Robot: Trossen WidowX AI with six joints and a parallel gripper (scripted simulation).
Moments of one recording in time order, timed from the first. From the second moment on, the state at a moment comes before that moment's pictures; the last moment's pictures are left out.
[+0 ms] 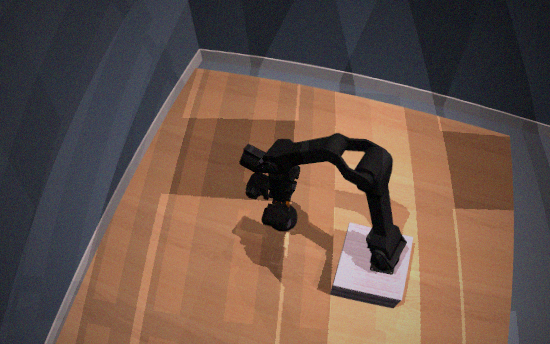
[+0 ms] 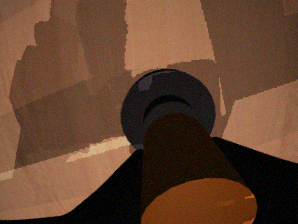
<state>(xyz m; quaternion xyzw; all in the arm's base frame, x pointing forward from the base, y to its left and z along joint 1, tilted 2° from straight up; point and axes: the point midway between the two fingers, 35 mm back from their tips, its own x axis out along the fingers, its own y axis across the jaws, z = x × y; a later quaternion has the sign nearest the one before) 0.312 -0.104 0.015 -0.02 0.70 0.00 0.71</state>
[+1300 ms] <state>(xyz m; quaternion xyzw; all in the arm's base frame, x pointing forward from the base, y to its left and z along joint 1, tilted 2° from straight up) 0.311 -0.104 0.015 -0.04 0.70 0.02 0.71</state>
